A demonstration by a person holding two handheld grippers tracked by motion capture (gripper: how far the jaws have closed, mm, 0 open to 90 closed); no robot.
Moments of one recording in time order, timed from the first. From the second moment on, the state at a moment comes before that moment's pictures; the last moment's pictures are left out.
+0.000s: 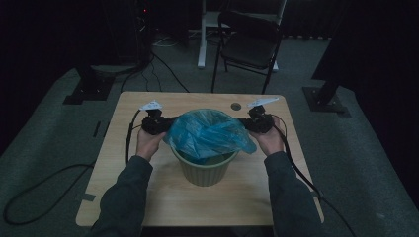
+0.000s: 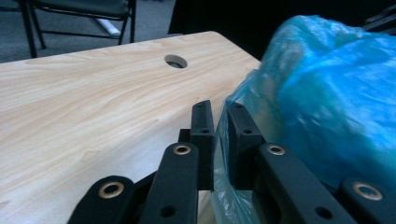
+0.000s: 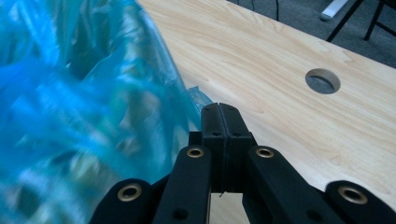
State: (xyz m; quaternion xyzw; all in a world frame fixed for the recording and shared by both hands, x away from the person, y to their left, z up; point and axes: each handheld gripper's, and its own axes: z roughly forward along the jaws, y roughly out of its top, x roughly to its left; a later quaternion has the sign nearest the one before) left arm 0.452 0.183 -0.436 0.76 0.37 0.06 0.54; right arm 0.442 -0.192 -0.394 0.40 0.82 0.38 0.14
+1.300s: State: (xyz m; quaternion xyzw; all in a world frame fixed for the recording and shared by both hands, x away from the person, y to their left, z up) left arm 0.367 0.219 -0.427 0.77 0.31 0.06 0.55; right arm 0.338 -0.221 -0.383 0.30 0.83 0.45 0.15
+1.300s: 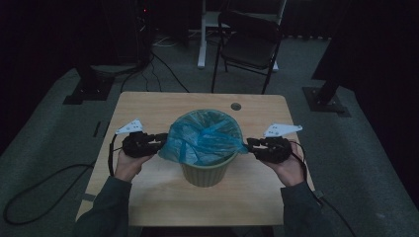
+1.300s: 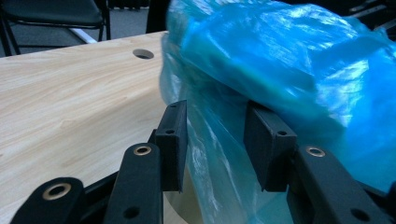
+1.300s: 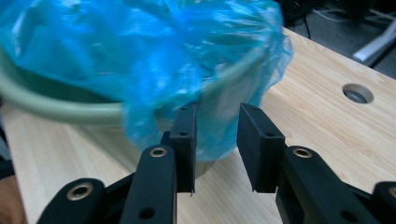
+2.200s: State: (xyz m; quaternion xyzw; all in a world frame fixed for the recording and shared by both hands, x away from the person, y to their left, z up) left arm 0.323 0.199 -0.427 0.81 0.24 0.05 0.54; right arm 0.312 -0.214 -0.388 0.23 0.84 0.47 0.13
